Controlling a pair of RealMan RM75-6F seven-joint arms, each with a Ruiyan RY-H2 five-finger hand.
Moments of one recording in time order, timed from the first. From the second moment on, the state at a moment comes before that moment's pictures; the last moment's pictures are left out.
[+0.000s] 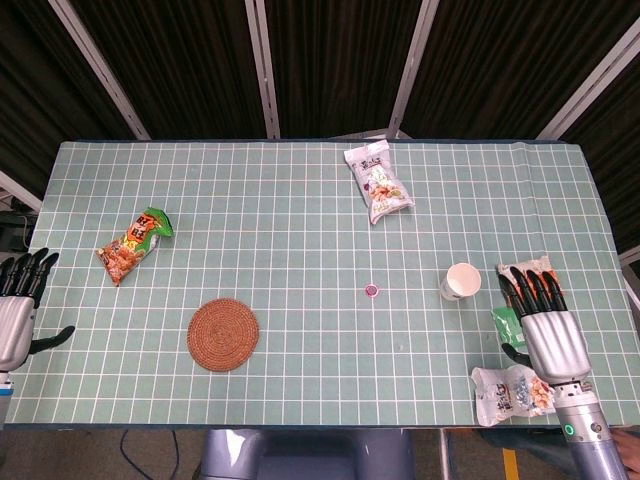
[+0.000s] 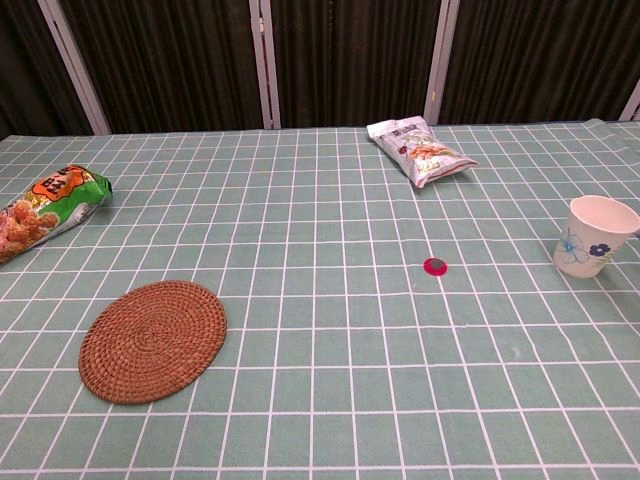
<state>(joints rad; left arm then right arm) -0.17 -1.09 -0.06 -1.69 1.41 1.46 0.15 0.19 -1.17 0.06 -1.66 -1.52 1.42 -0.30</state>
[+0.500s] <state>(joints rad) -0.18 -1.08 -0.07 -1.70 1.41 1.45 0.17 0.23 -1.18 0.05 -1.64 -1.59 1.36 -0.36</state>
